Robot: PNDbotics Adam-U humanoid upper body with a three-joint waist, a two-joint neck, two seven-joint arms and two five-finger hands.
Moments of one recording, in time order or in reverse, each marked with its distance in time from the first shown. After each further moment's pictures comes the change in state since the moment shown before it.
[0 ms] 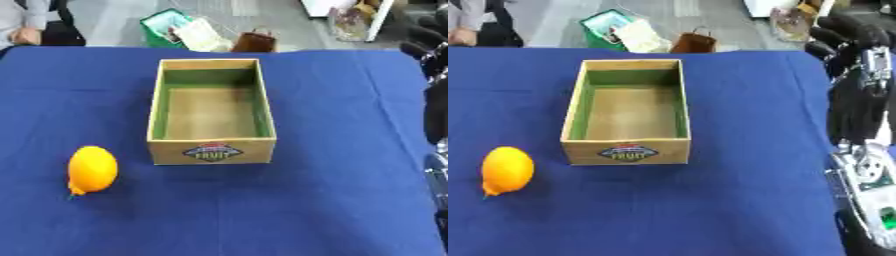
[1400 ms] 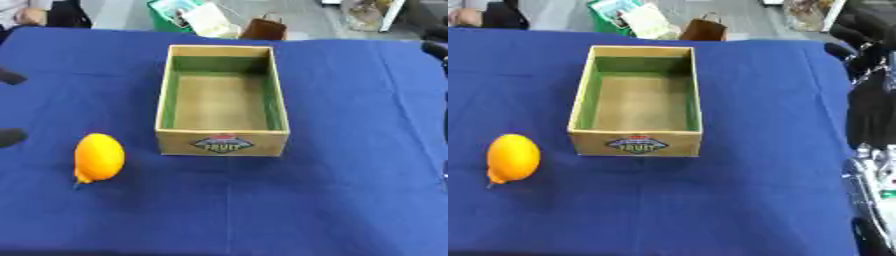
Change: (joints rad) left arm -0.232 0.114 -0.232 0.026 0.017 -0.026 -0.370; right arm -0.010 0.000 0.016 0.000 0.000 0.000 0.011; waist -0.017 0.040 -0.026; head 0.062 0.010
